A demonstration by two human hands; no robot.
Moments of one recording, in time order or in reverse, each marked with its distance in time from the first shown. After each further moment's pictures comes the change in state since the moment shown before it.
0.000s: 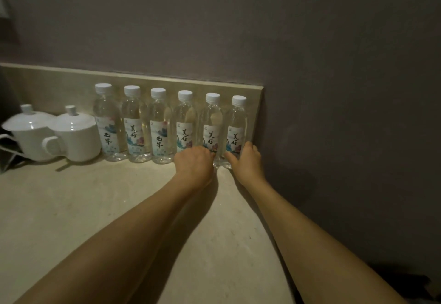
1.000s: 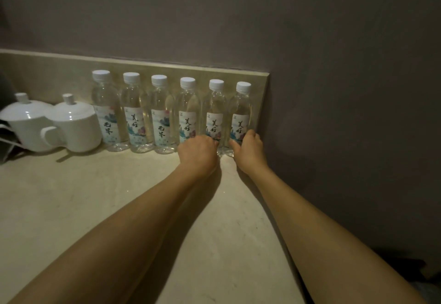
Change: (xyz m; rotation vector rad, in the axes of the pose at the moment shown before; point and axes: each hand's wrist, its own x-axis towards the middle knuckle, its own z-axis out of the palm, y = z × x) left_hand 0.005 -0.001 0.004 -0.096 -0.015 0.001; right_hand 0.008 -0.002 0.008 -0.042 -0.017 0.009
